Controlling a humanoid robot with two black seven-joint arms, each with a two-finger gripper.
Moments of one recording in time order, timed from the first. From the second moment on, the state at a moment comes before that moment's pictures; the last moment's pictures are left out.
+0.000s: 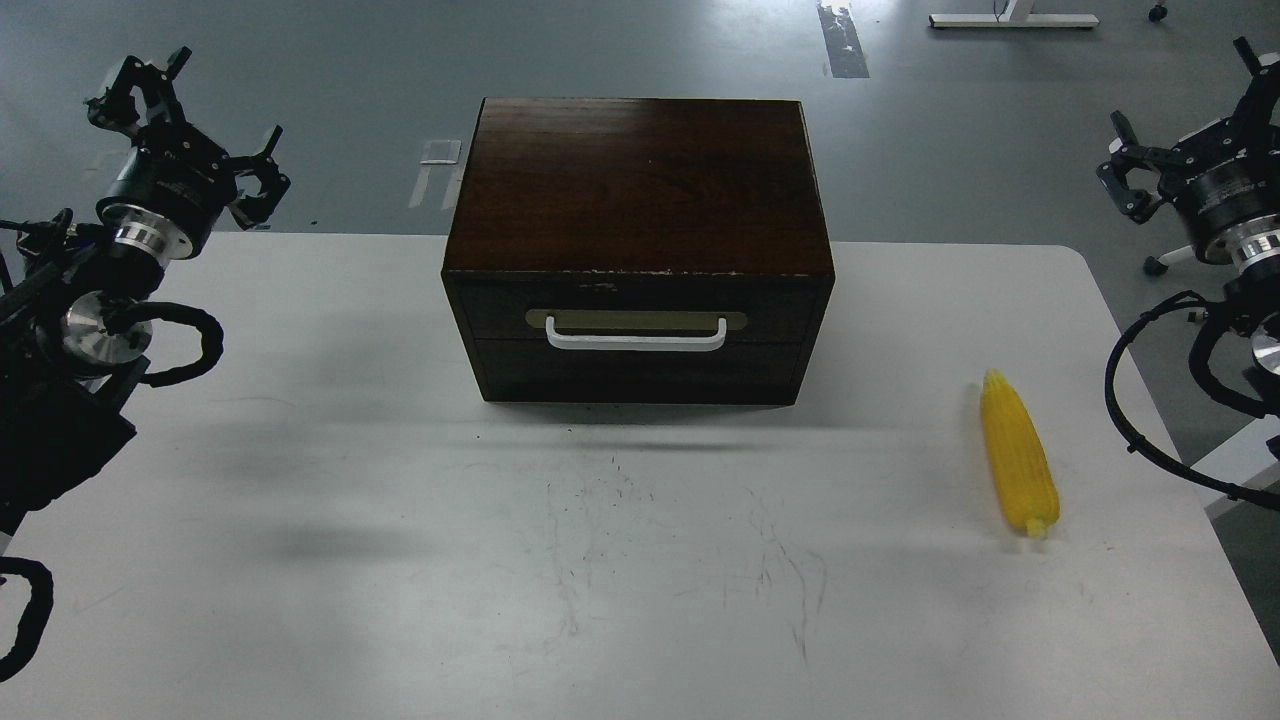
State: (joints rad) left arm -0.89 0.42 -0.64 -0.40 -0.16 -0.49 -0.34; right arm 0.81 -0.57 0.70 0.56 0.29 0.49 0.29
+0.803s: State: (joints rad) left arm -0.93 0.46 -0.66 -0.40 -0.17 -0.49 -0.32; right arm 0.80 -0.64 0.71 0.55 0.29 0.49 0.27
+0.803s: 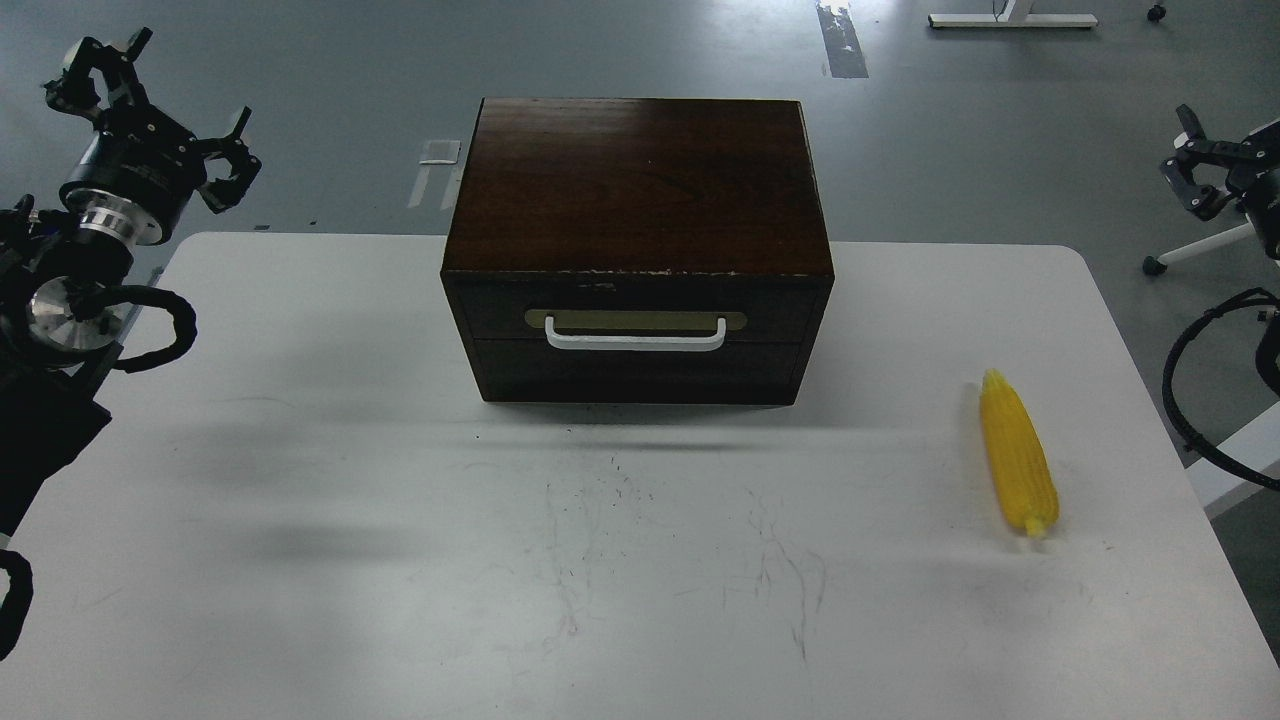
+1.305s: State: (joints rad) left arm -1.22 0.57 -0.66 -0.77 0.50 -0.49 -0.36; right arm 0.80 -0.65 0.71 0.55 0.29 0.49 0.27
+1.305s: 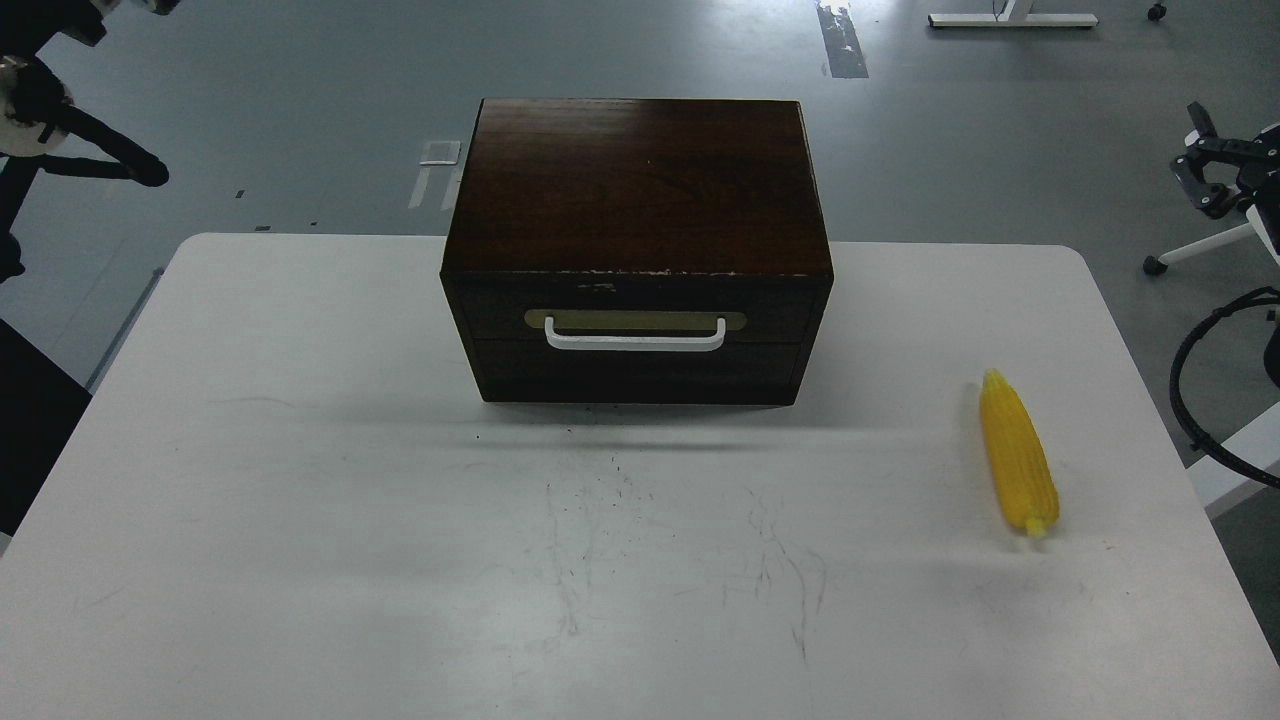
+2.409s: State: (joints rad) left arm -1.61 0.29 0.03 -1.22 1.86 -0.34 -0.49; right arm 0.80 -0.69 0.71 0.53 0.29 0.49 0.28
